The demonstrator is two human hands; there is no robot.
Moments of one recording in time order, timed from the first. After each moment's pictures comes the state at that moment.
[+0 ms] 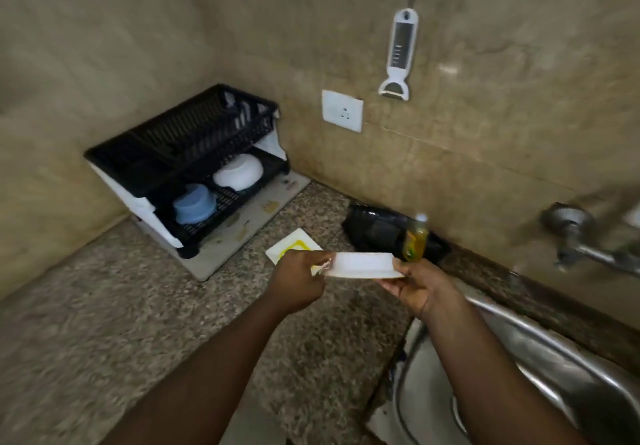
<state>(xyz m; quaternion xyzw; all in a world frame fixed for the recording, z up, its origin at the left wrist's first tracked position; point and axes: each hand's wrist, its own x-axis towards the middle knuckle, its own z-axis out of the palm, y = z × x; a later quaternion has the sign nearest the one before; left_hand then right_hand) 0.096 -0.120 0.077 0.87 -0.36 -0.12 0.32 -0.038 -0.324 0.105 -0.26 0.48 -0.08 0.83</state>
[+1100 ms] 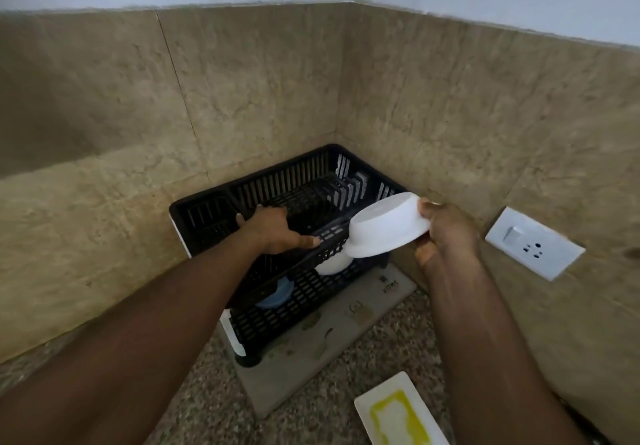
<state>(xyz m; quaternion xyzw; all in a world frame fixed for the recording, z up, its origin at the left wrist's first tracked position) 0.537 -0.024 0.168 0.97 -0.14 -0.18 0.10 0.393 -0.256 0.230 -0.43 0.35 -0.18 0.81</state>
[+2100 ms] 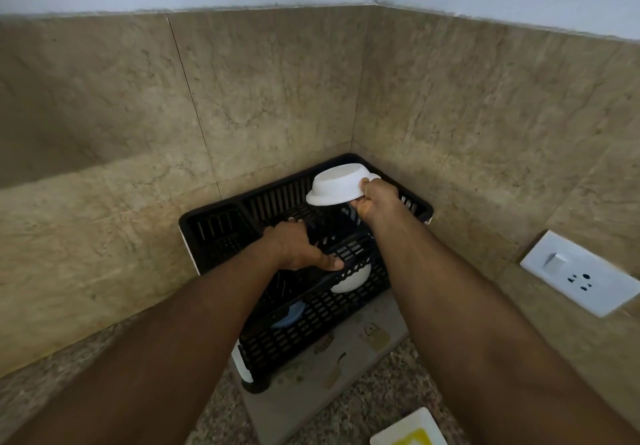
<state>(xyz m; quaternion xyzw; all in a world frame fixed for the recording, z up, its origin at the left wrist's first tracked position) 0.531 -0.039 0.188 0.95 -0.16 -0.22 0.13 0.579 -0.217 0.189 -0.43 0.30 -0.11 0.84</state>
